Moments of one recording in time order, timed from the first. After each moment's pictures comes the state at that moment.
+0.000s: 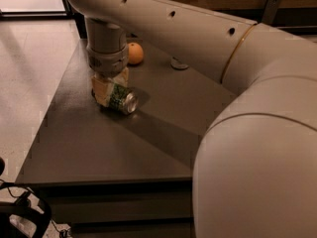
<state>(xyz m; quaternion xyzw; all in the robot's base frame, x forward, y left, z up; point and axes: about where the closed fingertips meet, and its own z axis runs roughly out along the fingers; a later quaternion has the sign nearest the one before) 0.581 0.118 0.835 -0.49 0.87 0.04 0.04</state>
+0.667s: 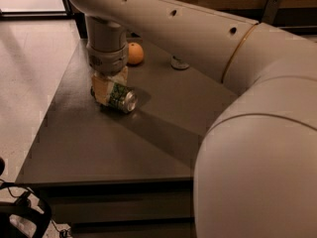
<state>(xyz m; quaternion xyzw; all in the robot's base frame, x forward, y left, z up) 0.584 0.116 0.840 -0.50 0.87 0.04 0.05</state>
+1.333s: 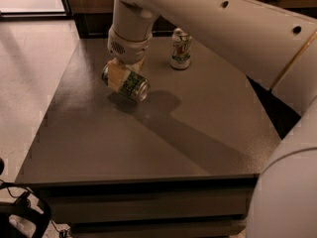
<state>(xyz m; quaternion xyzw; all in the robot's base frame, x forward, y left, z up) 0.594 0.085 0.875 -0.49 0.86 0.08 0.13</state>
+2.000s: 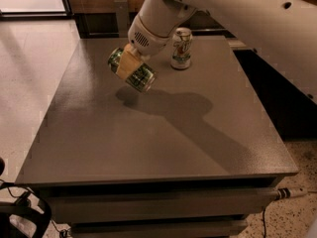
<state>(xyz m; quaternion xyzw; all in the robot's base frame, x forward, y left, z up) 0.606 0.061 0.905 -0.49 0.83 0.15 0.23</state>
